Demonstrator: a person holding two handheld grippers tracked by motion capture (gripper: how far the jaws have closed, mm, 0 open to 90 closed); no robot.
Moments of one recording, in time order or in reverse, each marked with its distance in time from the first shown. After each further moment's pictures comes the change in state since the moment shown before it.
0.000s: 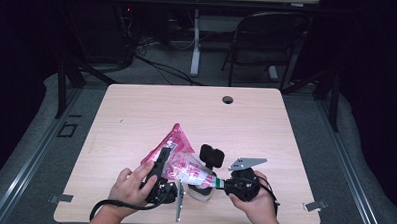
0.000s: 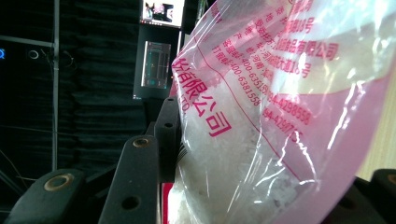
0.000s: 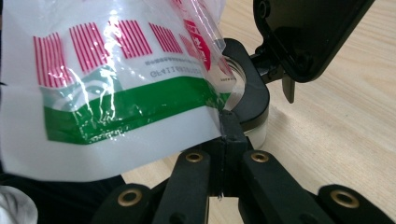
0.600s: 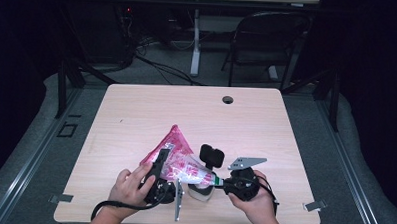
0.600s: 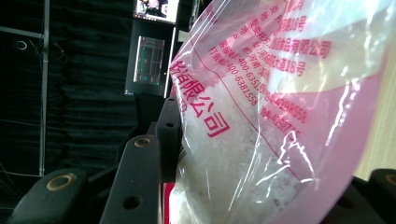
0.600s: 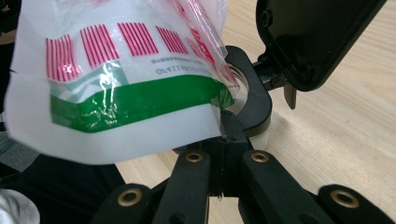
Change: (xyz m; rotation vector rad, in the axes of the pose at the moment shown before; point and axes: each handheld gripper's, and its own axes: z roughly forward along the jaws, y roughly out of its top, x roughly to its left) left arm -0.005 -0.004 0.001 0.006 -0.024 -0.036; right arm 0.002 0.003 0.000 -0.013 0.005 -0.003
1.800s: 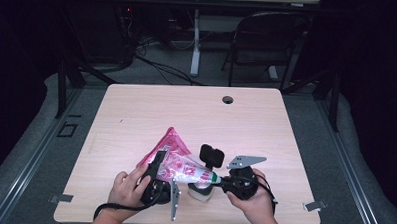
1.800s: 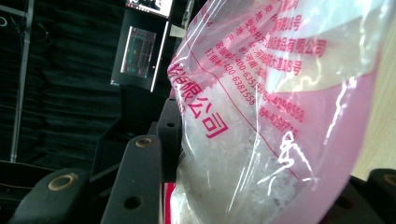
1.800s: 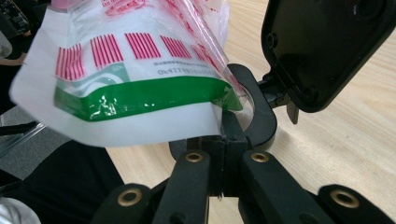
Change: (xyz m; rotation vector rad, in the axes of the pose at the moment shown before) left arm -0.004 -0.009 -0.001 0.006 -0.040 -0.110; right arm 0.006 0.007 -0.003 -0.029 -0.002 -0.015
